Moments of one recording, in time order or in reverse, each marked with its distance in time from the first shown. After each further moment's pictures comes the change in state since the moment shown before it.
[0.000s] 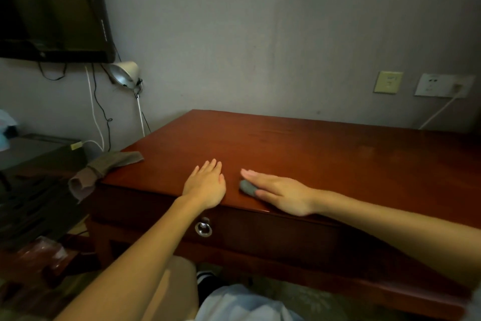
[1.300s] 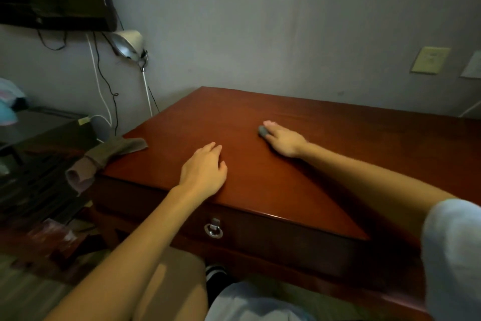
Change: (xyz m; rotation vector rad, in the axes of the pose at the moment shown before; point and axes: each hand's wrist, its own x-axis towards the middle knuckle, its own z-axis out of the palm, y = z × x) left_hand 0.011 -0.021 -0.015 -0.096 0.126 -0.068; right_hand 0.129 0.075 -0.020 -0.025 0.096 0.386
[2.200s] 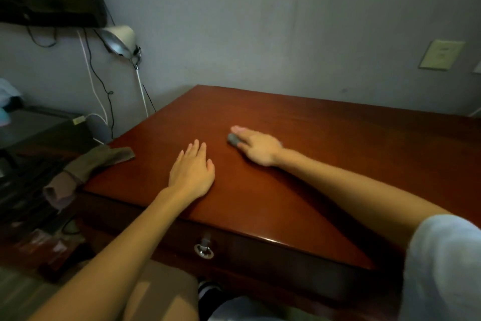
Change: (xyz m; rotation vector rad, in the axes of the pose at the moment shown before) left_hand 0.039 -0.013 0.013 0.079 -0.078 -0.091; right_hand 0.025 -0.031 0.014 0.032 -0.029 -0.216
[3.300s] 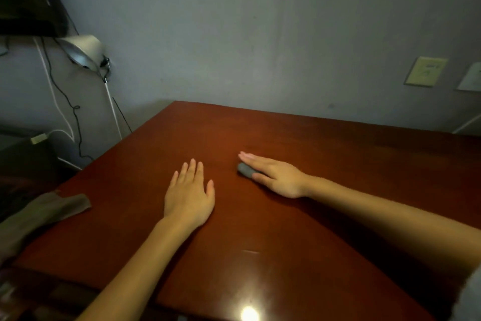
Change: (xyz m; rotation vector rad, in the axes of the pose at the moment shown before) left_hand 0.060 0.029 0.015 0.042 -0.029 0.021; right_hand -0.009 0.076 -0.021 -0.018 -0.051 -0.124
